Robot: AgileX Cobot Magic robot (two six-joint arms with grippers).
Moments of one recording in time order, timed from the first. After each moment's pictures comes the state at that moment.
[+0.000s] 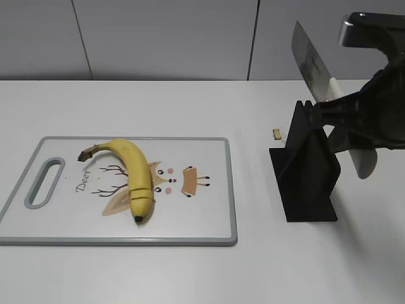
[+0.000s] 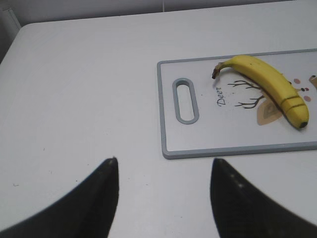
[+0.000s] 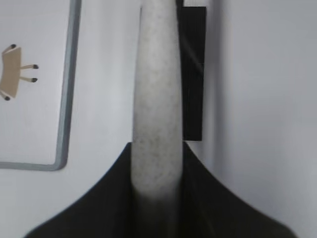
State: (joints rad) left arm -0.05 -0.01 -0.48 -0.07 1.08 0.18; right arm 0.53 1.34 -0.91 -0.15 0.74 0.63
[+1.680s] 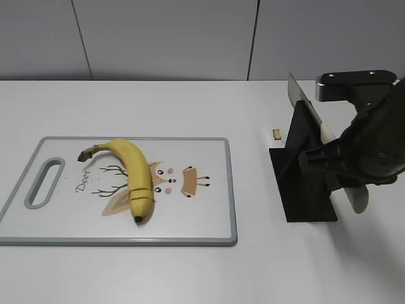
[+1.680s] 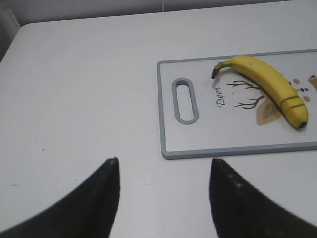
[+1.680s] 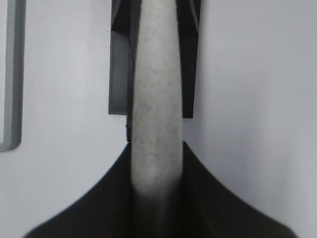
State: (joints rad) left arm -0.05 -0.01 -0.48 -0.07 1.08 0.18; right arm 0.53 1.47 -0.84 -0.20 0.70 0.63
